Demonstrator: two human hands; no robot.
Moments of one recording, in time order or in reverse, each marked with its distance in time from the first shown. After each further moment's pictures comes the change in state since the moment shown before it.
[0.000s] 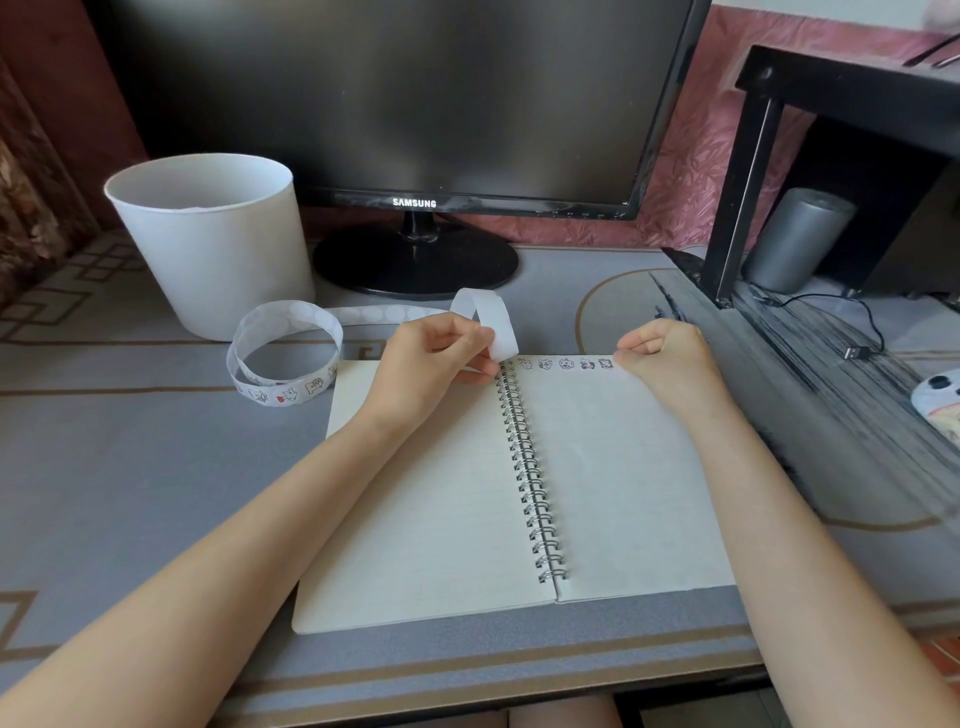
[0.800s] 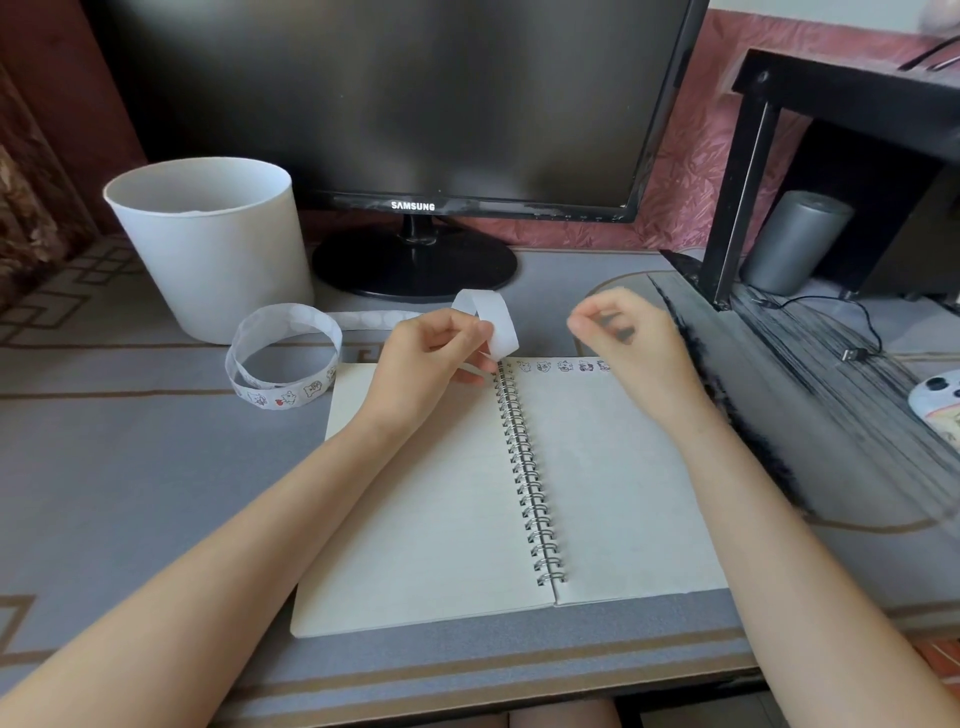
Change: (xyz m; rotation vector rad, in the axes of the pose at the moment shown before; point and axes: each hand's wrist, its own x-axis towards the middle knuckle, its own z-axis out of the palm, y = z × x) left_hand -0.001 0.004 -0.001 0.024 -0.001 0.053; right_hand -0.025 -0.037 0.008 0.088 -0.073 -0.348
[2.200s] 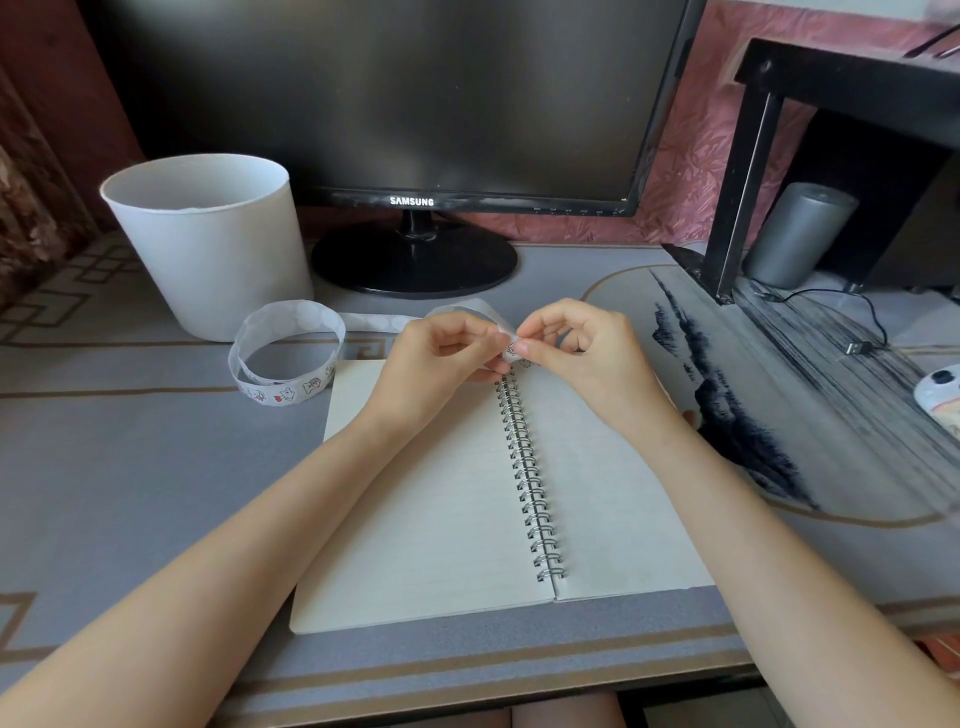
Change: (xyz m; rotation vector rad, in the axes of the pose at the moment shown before) left_hand -0.002 -0.002 0.004 -0.041 -0.087 0.011; right_hand -0.013 -0.023 0.027 0.198 -0.154 -0.097
